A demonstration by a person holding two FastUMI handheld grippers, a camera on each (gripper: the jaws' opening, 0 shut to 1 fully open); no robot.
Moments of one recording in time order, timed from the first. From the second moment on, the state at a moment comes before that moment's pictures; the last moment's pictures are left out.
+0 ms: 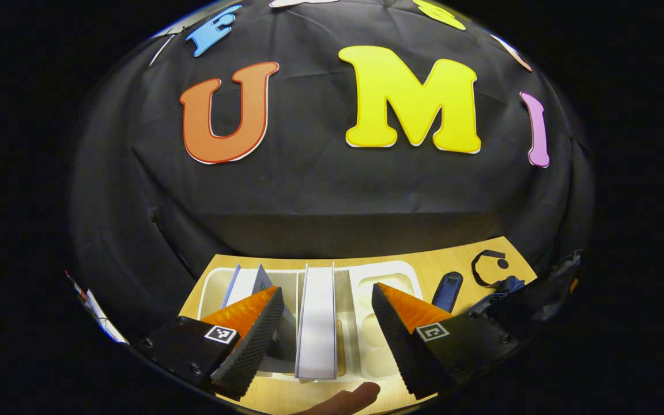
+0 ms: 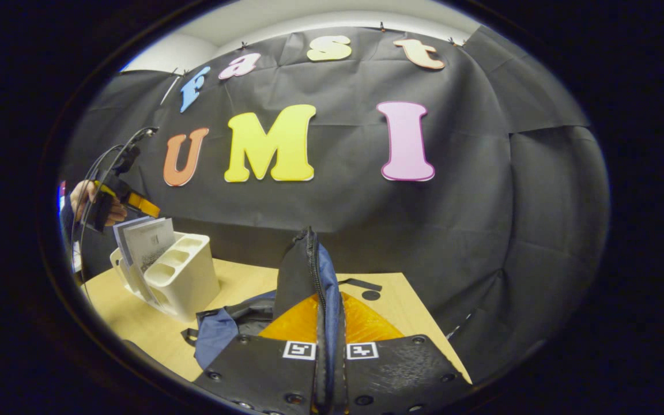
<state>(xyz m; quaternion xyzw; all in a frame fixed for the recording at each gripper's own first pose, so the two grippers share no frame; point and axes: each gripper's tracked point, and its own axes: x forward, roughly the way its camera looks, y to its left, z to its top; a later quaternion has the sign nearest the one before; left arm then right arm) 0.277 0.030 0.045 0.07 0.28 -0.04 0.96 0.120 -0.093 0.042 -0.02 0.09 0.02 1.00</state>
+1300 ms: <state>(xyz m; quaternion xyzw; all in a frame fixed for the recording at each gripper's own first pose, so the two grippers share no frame) 0.245 0.040 -0.032 0.11 0.53 -0.04 0.84 0.119 -0.082 0.026 -0.04 0.09 0.03 0.99</state>
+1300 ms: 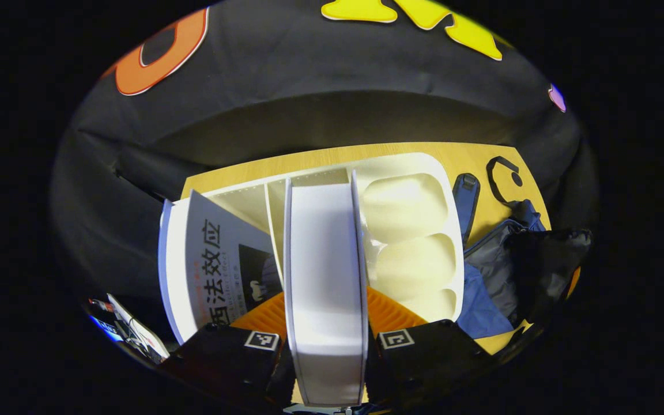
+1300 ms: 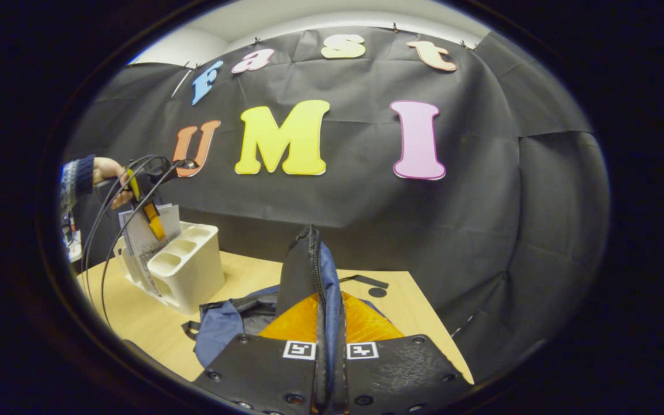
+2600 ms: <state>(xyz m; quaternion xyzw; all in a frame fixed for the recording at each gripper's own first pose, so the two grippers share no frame) 0.032 0.062 -0.034 -0.02 0.48 -0.07 0.88 0.126 -0.037 -0.006 -0.05 0.13 0.02 0.99</state>
